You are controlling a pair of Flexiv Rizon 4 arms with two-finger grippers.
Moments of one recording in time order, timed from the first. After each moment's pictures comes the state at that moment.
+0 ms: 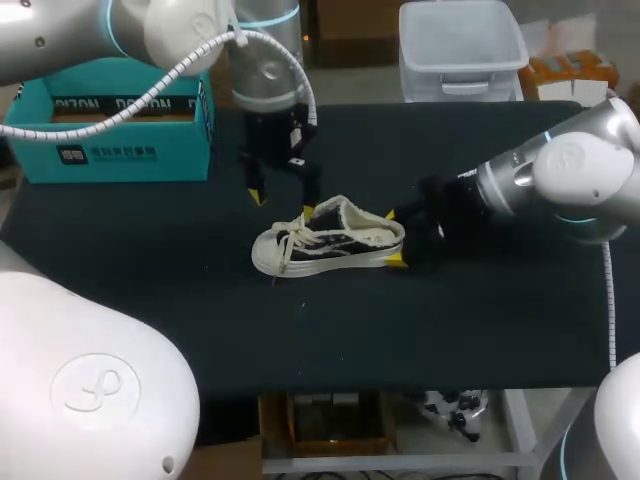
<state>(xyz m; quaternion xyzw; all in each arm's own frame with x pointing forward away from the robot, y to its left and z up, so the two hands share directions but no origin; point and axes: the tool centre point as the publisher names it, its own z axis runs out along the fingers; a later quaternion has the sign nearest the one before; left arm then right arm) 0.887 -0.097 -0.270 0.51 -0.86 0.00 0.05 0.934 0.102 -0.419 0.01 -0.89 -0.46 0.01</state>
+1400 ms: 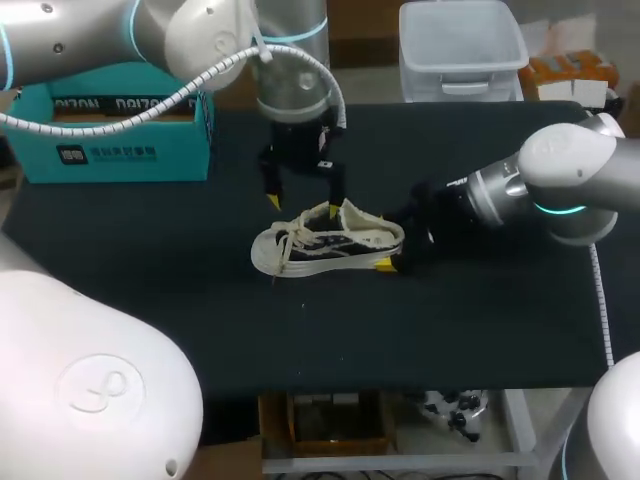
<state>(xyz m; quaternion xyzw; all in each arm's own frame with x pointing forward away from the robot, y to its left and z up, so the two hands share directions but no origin) 0.878 -0.135 -0.269 0.61 -0.79 0.02 0.01 0.928 0.122 -0.429 0.01 -0.87 -0.49 0.02</state>
